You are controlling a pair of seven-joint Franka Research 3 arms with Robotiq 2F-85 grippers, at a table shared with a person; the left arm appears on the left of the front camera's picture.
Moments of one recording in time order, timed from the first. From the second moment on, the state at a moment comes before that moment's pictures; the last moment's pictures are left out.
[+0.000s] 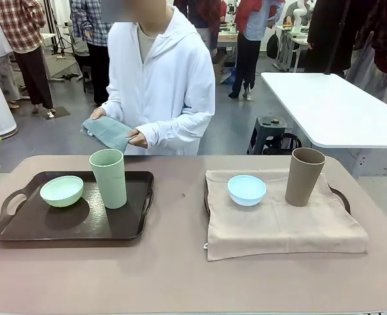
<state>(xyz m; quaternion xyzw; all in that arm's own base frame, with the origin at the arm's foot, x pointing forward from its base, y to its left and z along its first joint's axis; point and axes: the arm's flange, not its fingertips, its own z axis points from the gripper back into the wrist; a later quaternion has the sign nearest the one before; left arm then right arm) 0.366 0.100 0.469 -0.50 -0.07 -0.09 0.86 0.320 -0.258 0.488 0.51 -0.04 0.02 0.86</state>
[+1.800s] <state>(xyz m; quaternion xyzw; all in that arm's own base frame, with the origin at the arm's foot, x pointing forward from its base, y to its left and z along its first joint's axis) 0.364 0.111 0.474 -0.51 -0.09 -0.06 0.85 0.298 -0.286 0.468 0.52 -0.05 -0.02 0.85</state>
